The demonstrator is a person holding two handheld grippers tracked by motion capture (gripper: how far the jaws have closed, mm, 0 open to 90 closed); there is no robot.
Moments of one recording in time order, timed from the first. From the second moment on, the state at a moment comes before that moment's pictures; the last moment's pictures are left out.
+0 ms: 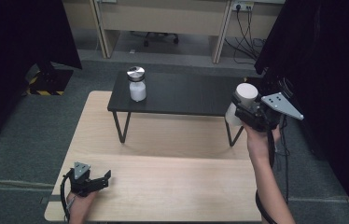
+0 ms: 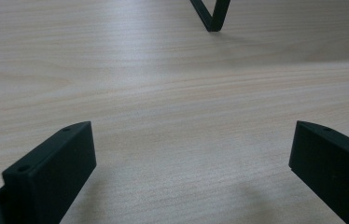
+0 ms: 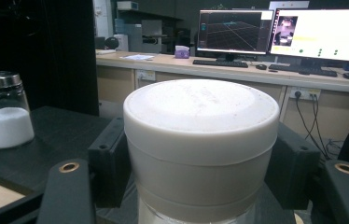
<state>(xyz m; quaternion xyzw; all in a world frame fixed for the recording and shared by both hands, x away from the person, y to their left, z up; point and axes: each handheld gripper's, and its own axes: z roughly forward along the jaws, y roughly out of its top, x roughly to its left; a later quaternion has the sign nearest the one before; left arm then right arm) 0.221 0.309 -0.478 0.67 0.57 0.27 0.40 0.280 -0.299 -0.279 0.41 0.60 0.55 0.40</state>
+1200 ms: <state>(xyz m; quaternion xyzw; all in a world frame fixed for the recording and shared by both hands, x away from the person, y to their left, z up) 0.223 0.310 -0.477 0.66 0.57 0.27 0.40 0.348 -0.285 -0.290 0.42 0.59 0.56 0.41</state>
